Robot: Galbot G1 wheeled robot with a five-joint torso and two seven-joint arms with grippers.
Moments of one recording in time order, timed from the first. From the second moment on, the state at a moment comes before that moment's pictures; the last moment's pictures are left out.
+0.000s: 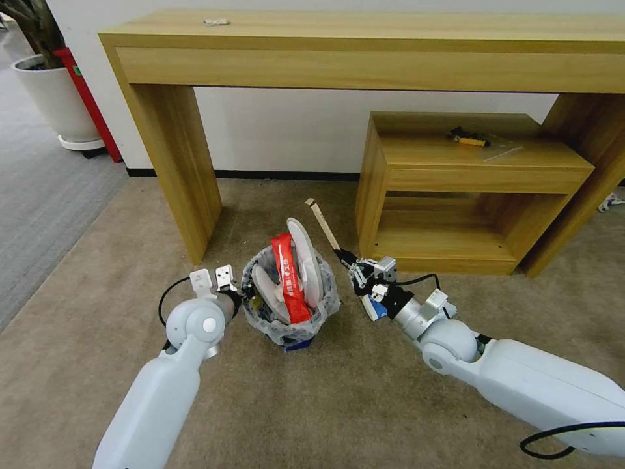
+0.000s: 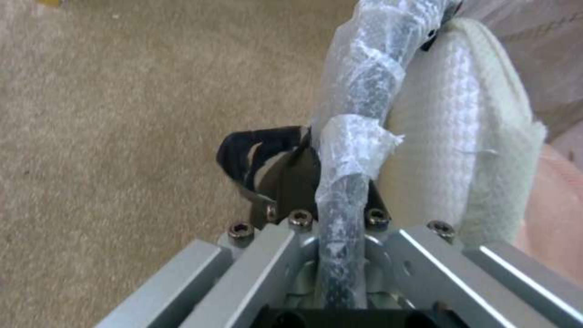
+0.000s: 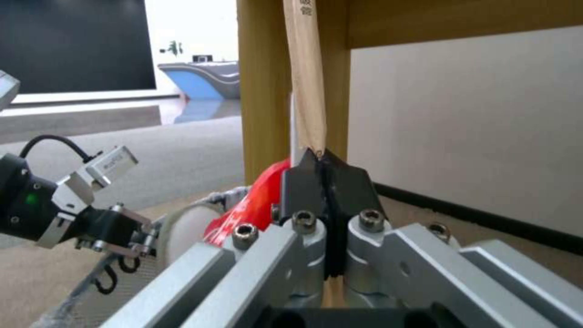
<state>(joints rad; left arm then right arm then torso) 0.92 -1.21 -0.29 -1.80 -1.05 0.70 -0.57 -0.46 0.70 -0.68 1.68 0.91 0.53 0.02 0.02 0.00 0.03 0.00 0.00</state>
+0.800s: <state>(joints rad) 0.92 -1.23 -0.29 -1.81 -1.05 0.70 -0.57 -0.40 0.81 -0.82 1.65 0.91 0.49 0.11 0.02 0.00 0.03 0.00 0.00</state>
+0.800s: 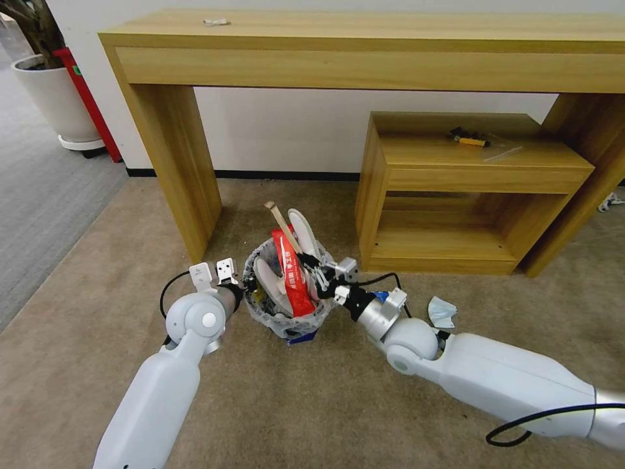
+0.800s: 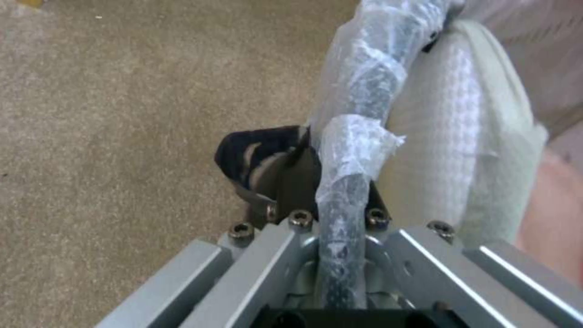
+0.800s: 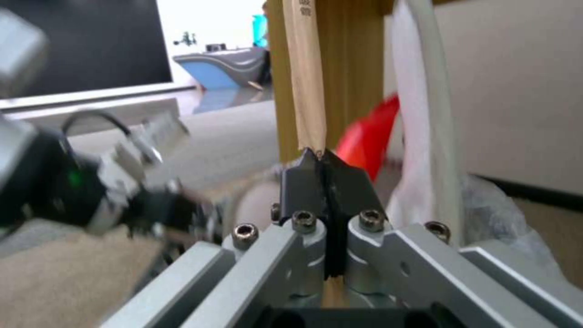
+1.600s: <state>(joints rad) 0.97 -1.25 -0.27 -1.90 -1.05 0.70 -0.58 -0.46 0.85 -0.81 1.55 0.85 0.45 0.17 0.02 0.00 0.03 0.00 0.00</state>
